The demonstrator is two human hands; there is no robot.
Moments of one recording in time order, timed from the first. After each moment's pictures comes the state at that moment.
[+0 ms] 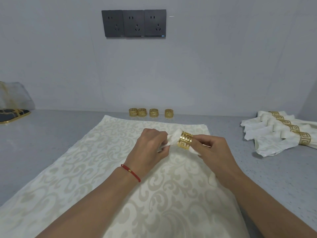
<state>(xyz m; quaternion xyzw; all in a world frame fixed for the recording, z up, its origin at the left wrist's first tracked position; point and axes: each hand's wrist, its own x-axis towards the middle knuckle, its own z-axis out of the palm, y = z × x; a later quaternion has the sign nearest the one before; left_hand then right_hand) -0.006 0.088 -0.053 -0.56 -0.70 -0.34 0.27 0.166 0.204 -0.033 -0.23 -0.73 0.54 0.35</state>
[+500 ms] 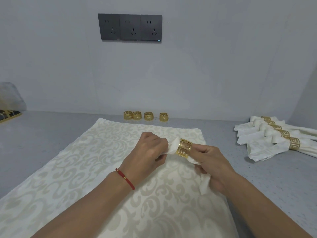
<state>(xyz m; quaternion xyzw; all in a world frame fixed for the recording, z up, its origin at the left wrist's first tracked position) -0.001 0.090 -0.047 -0.65 -0.62 -0.30 0.31 0.170 0.213 -0.037 -0.28 -0.66 0.65 0.27</state>
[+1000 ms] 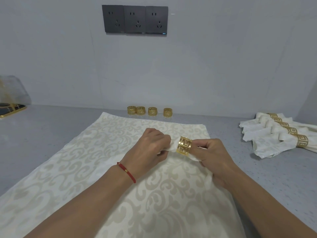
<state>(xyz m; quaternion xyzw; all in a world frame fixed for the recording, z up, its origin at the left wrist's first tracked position) -0.010 0.084 -0.050 -0.66 -0.65 -0.26 0.28 0.165 0.209 -0.036 -0.24 -0.72 0.59 0.27</state>
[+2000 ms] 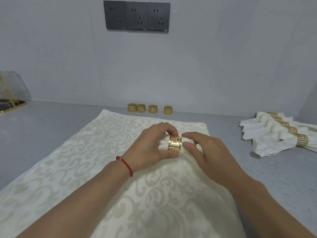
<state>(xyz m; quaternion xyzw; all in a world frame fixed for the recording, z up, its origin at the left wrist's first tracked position) 0.006 0.074 -0.030 -0.59 -0.68 -0.44 -0.02 0.177 0.206 -0.030 -0.18 -0.93 0.18 0.27</state>
